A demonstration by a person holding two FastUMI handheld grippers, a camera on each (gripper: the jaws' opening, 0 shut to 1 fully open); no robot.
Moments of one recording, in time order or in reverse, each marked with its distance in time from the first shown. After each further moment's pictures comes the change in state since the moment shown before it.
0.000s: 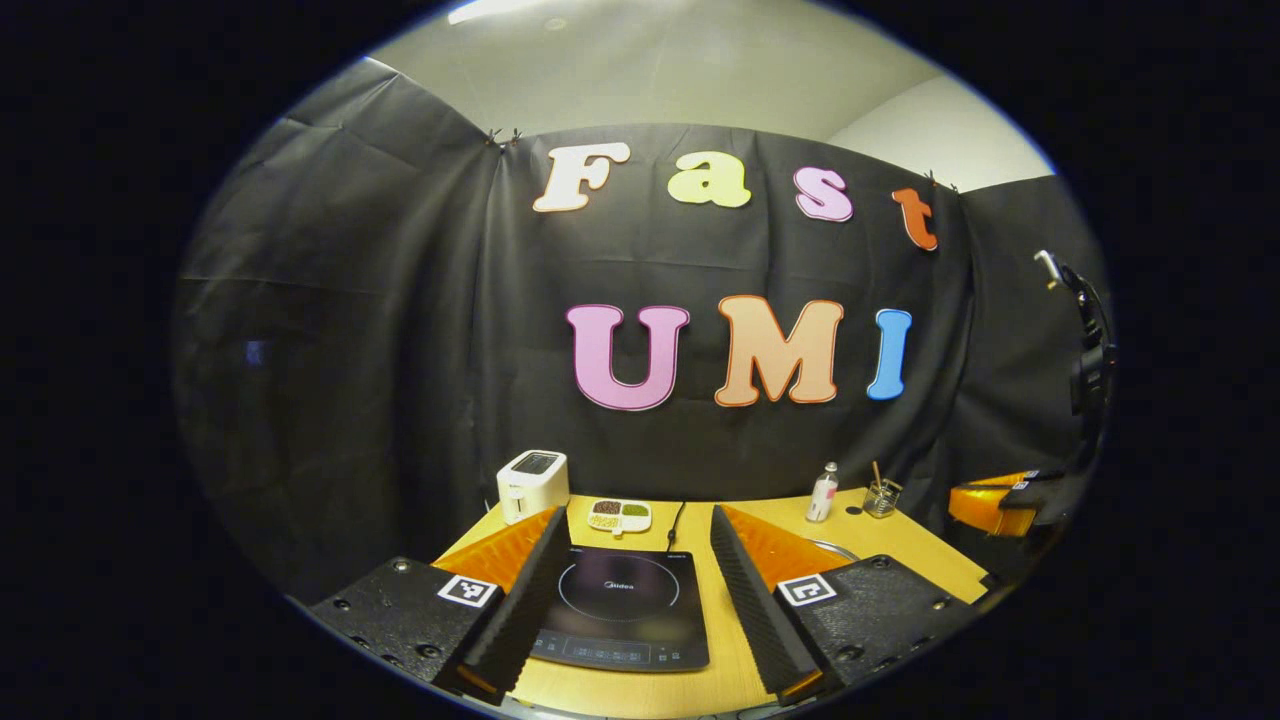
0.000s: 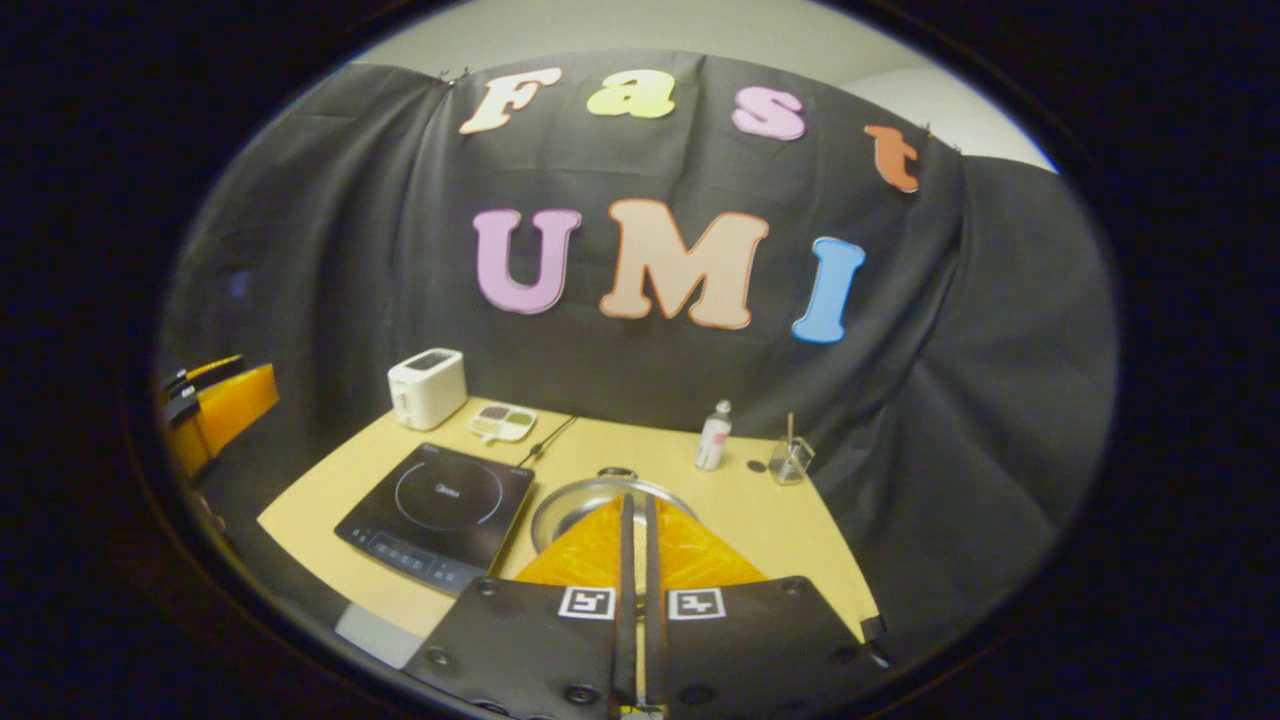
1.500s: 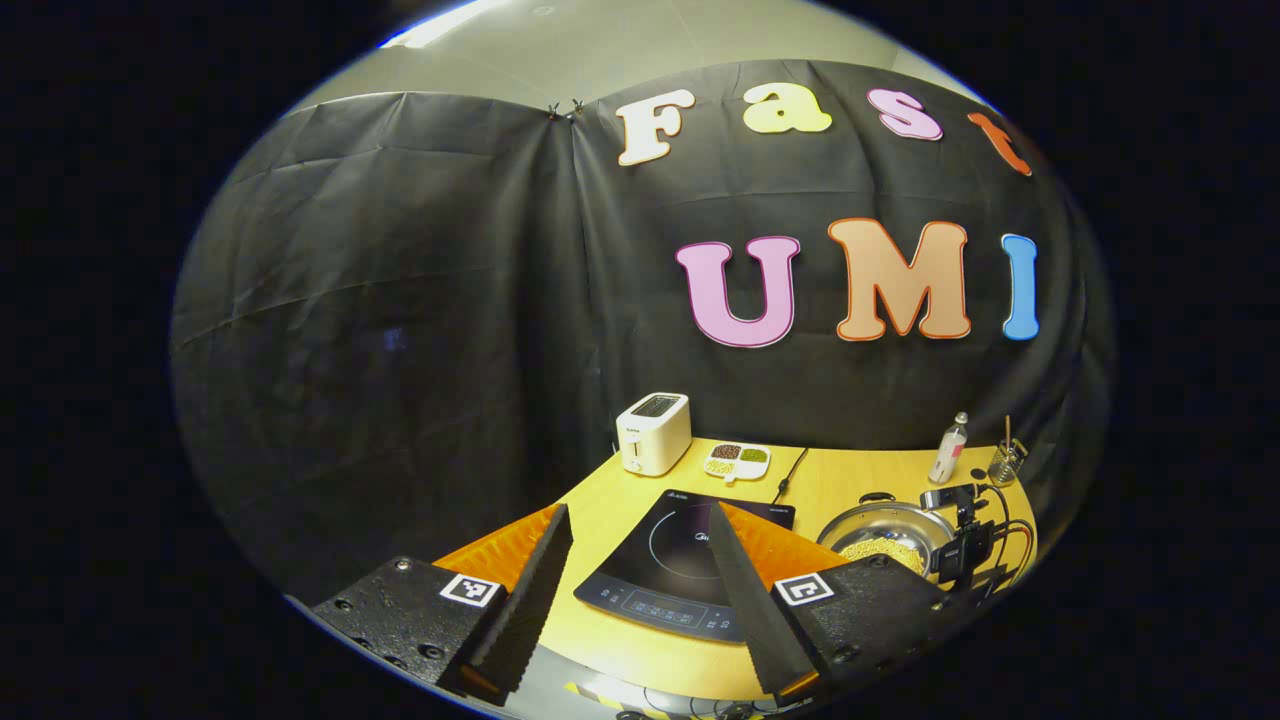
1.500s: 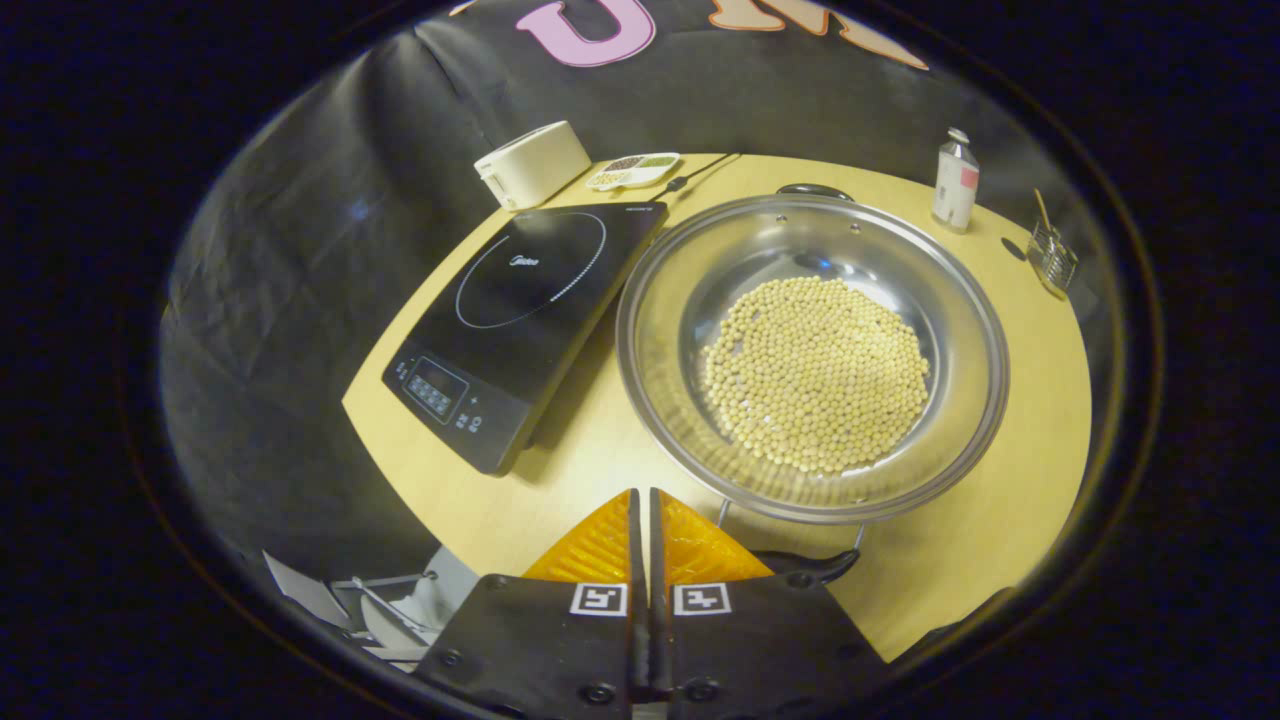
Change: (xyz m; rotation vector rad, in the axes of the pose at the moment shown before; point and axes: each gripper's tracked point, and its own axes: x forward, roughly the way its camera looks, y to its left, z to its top) left arm -0.007 -0.003 -0.031 0.084 0.207 0.461; right arm 0.144 0.089 -0.256 0.025 0.706 0.551
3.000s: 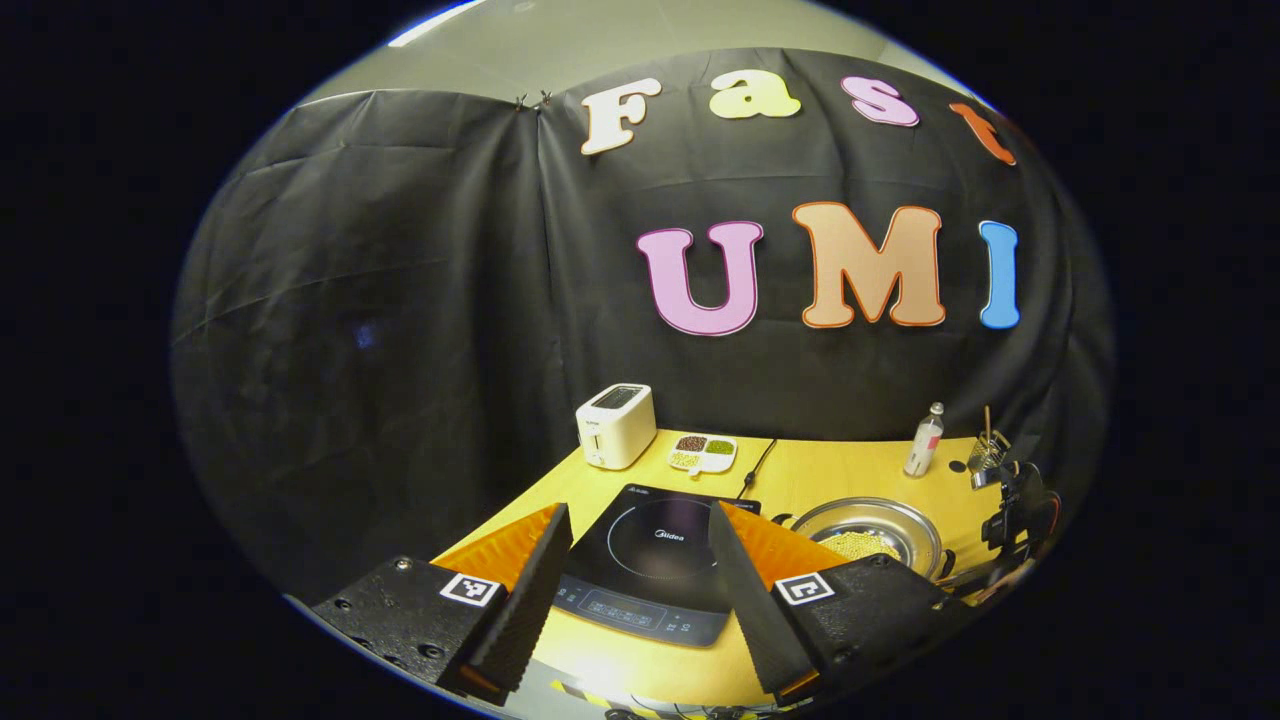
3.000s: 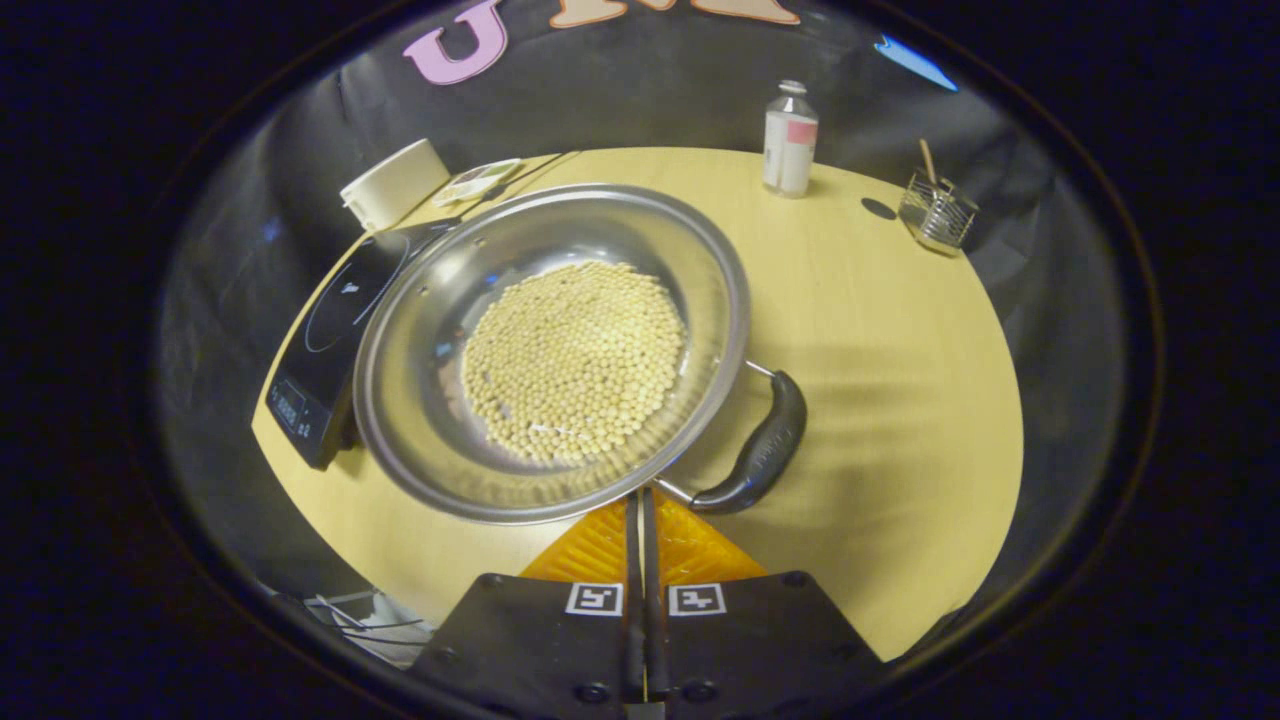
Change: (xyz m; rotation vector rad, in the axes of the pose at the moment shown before) left arm 0.019 -0.052 -0.006 0.007 0.034 -0.087; right arm -0.034 -0.188 -0.001 0.106 0.021 -0.254
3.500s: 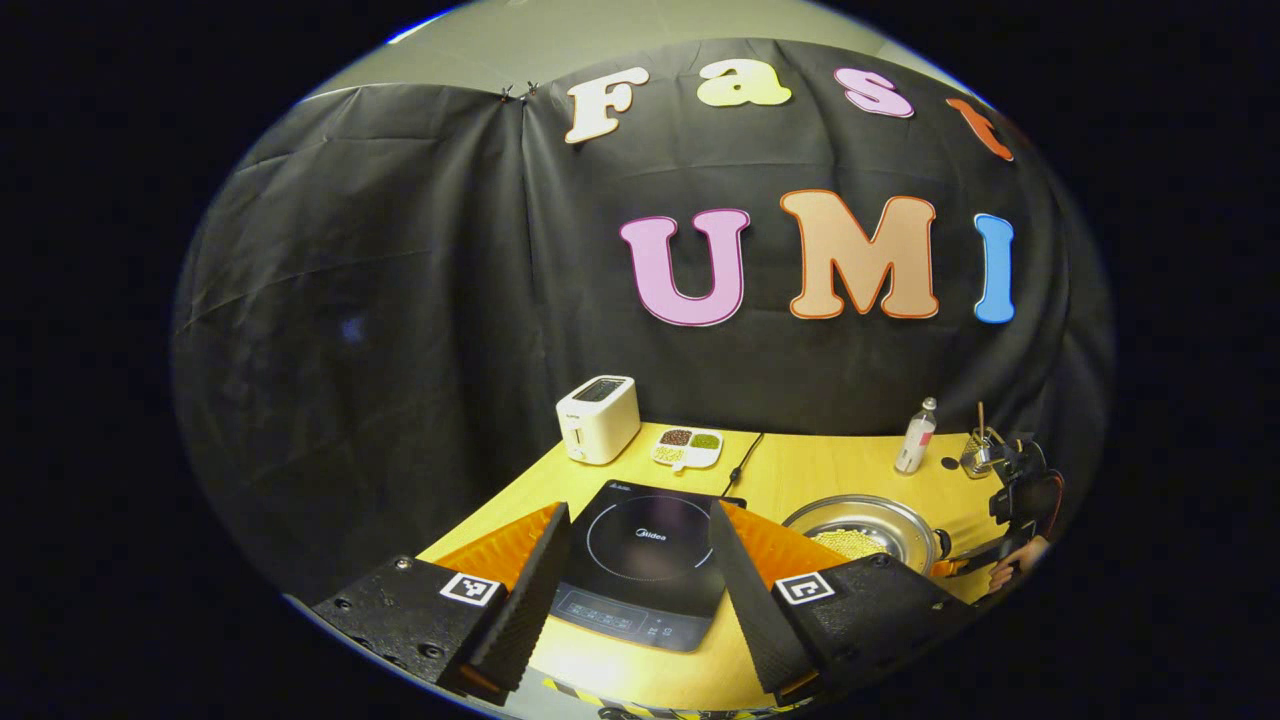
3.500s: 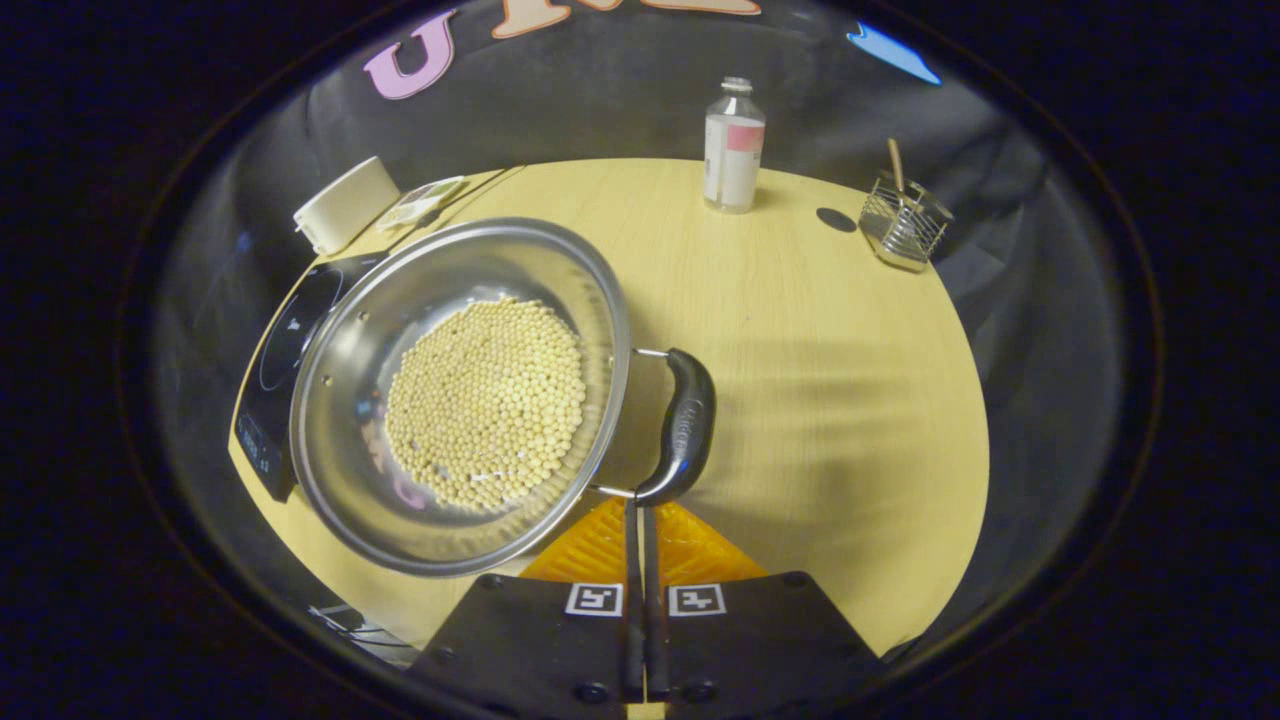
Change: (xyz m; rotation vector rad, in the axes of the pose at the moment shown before) left arm 0.023 -0.024 -0.007 0.001 0.037 -0.043; right arm 0.021 -0.056 0.047 0.031 -0.010 -0.058
